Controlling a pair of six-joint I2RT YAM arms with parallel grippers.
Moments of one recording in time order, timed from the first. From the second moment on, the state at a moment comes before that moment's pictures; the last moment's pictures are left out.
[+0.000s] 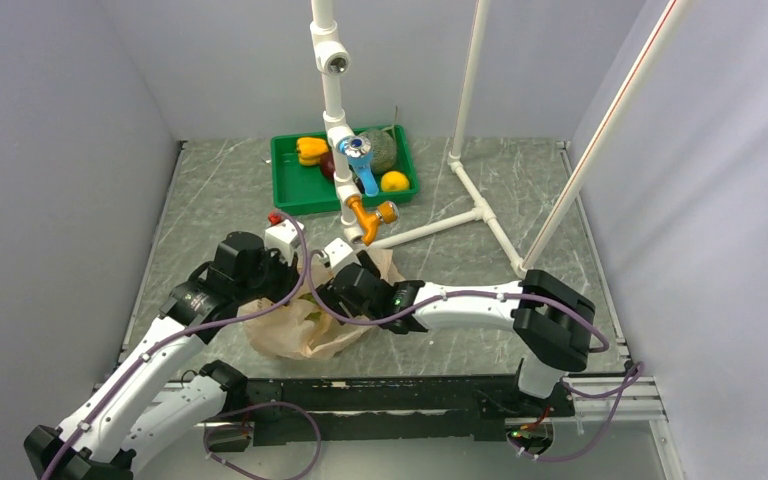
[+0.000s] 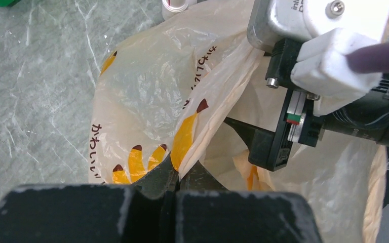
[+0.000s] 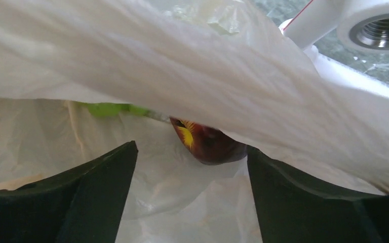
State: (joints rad) left arm -0.52 0.78 0.77 -0.63 0.13 -0.07; right arm 1.18 1.68 1.02 -0.04 0.40 0.24
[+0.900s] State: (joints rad) left arm -0.52 0.80 0.77 -0.63 0.18 -0.07; right arm 1.17 1.75 0.98 0.05 0.43 0.14
